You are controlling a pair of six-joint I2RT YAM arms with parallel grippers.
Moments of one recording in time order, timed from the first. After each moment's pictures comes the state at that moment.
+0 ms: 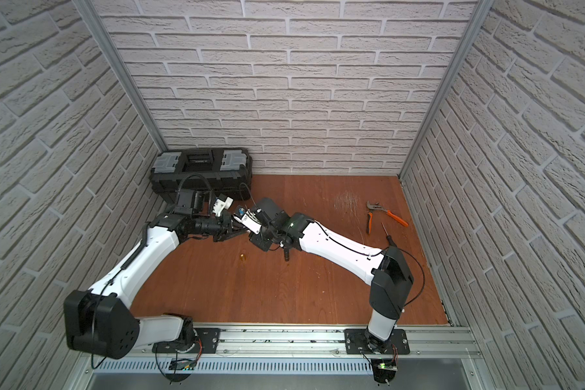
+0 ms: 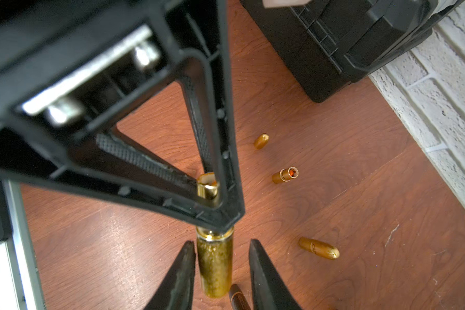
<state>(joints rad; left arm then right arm) -0.20 1.30 1.08 -0.68 0.87 -0.59 0.89 1.73 1.56 -0.64 0.03 -0.20</state>
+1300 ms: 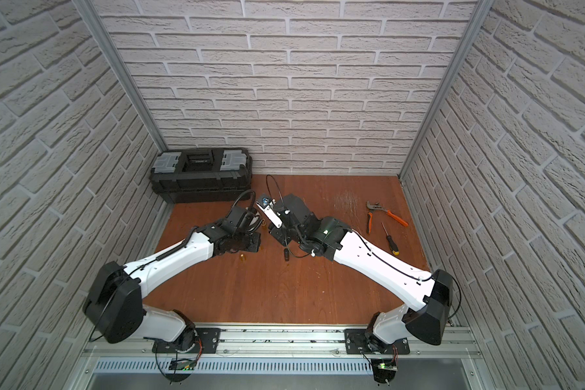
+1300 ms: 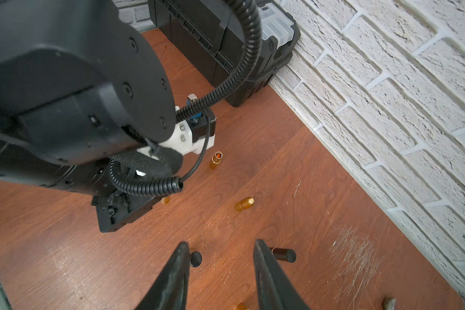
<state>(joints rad) -0.64 1.45 0.99 -0.56 -0.02 -0.38 0.89 1.44 1.47 -0.70 0.28 -0.15</state>
